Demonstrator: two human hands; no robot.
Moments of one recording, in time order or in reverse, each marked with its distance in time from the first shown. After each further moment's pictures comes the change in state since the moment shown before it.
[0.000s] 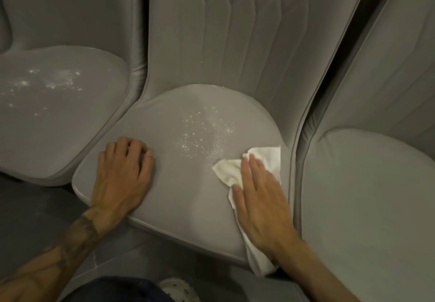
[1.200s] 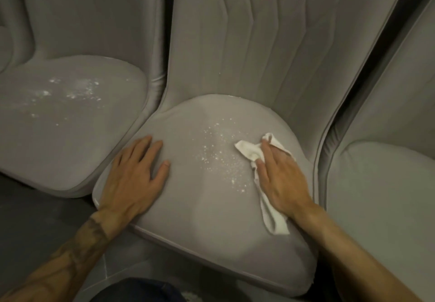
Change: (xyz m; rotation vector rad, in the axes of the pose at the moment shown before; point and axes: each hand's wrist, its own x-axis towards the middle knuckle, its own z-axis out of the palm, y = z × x) left_hand 0.020 -0.027 -0.011 -0.013 -0.237 -0.038; right_hand 0.089 0.015 -0.012 -0.042 -0.004 -0.013
